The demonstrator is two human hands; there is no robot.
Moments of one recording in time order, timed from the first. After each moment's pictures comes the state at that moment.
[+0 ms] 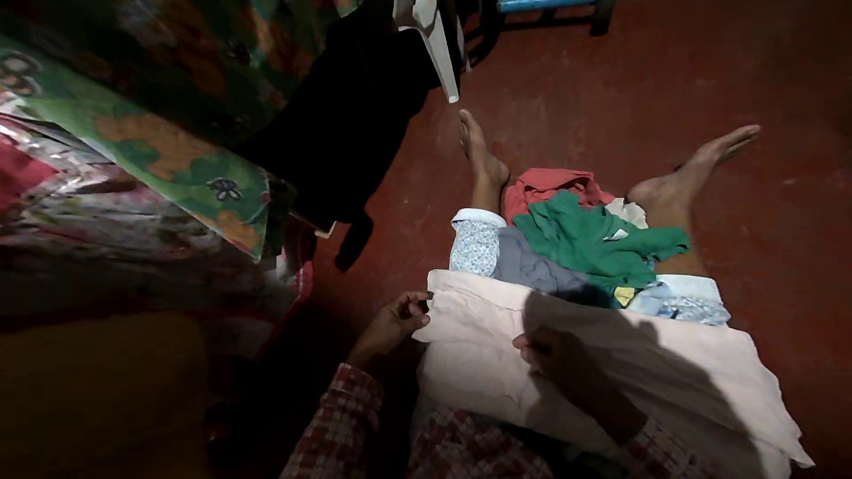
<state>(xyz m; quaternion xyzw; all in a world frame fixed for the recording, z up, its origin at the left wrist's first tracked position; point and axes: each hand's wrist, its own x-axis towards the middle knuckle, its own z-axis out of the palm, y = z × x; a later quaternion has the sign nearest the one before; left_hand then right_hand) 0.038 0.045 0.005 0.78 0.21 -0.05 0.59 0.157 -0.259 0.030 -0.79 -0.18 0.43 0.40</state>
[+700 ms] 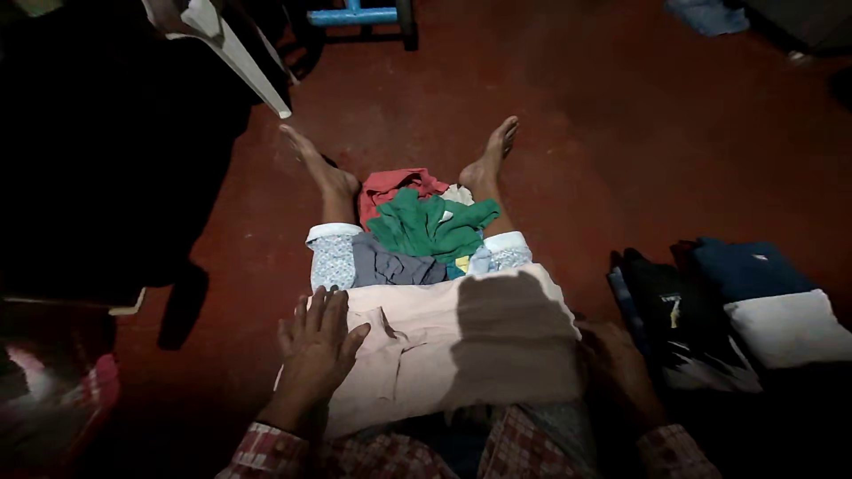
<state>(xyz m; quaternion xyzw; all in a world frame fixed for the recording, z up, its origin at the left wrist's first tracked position) 0.086 -0.057 -0.004 0.99 0.05 0.03 0.13 0.114 -0.525 -0.033 -0.95 -0.03 -0.01 0.30</state>
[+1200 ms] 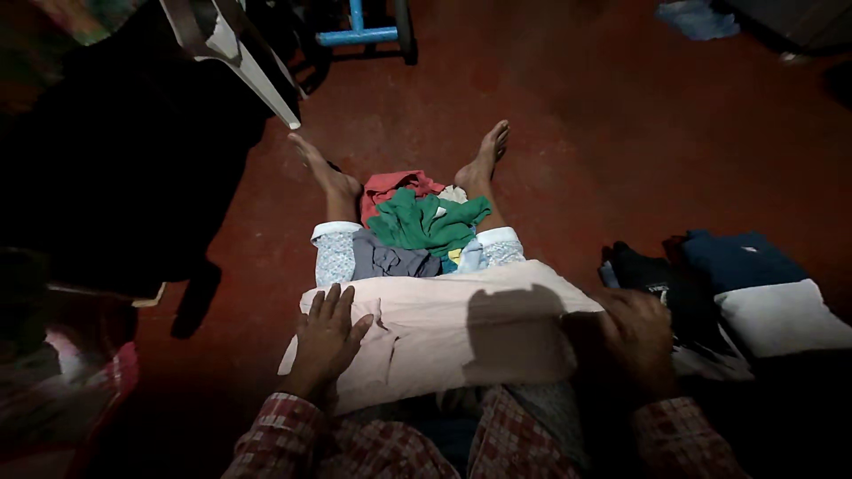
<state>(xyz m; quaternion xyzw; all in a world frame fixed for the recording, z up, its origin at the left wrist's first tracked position) 0.083 -0.066 -0.009 0.99 0.06 -0.04 0.14 0.124 -0.540 0.004 -0.96 -0.11 -0.18 0.18</state>
